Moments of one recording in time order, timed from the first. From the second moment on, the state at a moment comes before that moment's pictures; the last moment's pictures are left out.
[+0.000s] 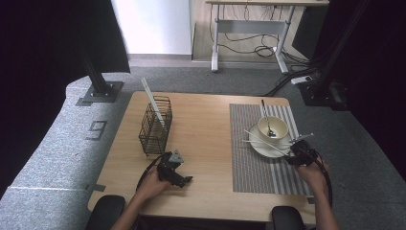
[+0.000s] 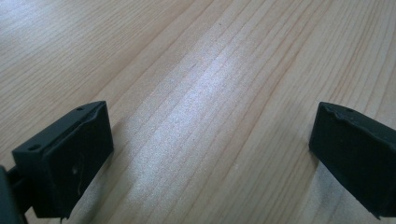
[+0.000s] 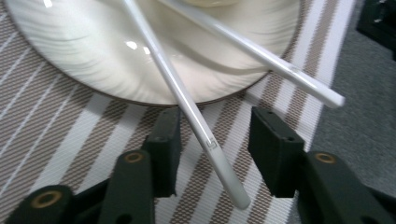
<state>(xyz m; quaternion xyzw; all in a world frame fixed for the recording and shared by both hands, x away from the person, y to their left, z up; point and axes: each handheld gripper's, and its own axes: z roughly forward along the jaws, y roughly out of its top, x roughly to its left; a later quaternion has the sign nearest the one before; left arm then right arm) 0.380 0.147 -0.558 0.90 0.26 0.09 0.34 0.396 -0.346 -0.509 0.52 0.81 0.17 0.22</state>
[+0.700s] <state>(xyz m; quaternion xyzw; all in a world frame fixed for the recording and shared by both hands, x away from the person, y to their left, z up) 0.380 0.147 -0.558 0.90 0.26 0.09 0.34 0.403 -0.363 -0.513 0.56 0.76 0.18 0.27</state>
